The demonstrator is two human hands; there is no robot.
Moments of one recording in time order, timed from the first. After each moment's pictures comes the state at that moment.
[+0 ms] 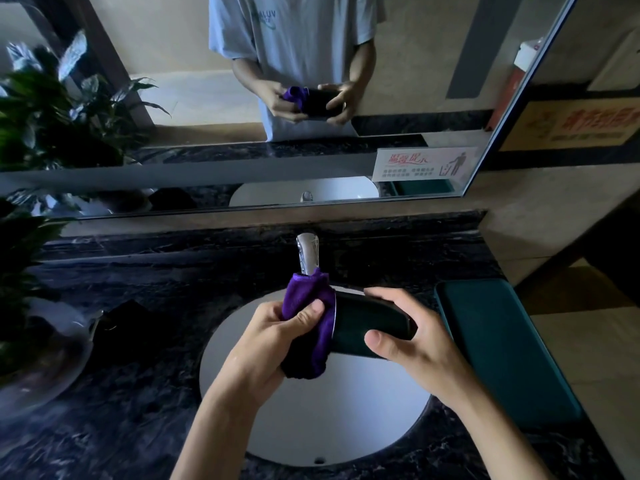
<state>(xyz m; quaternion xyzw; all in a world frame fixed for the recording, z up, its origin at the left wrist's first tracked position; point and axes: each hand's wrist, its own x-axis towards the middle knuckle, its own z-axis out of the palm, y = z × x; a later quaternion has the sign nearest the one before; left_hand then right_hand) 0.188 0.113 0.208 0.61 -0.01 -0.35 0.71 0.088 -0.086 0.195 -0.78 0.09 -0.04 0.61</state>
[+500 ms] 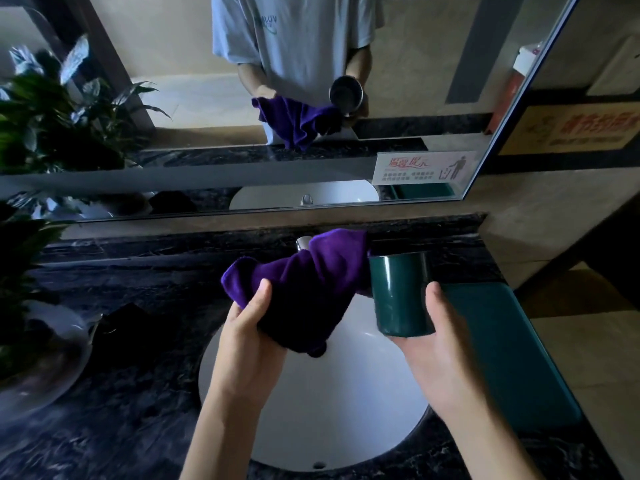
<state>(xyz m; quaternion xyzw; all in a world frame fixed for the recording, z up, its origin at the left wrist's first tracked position) 0.190 0.113 0.210 0.42 0.03 -0.22 0.88 0.101 -0.080 0.187 -0.44 0.23 -0.17 0.85</state>
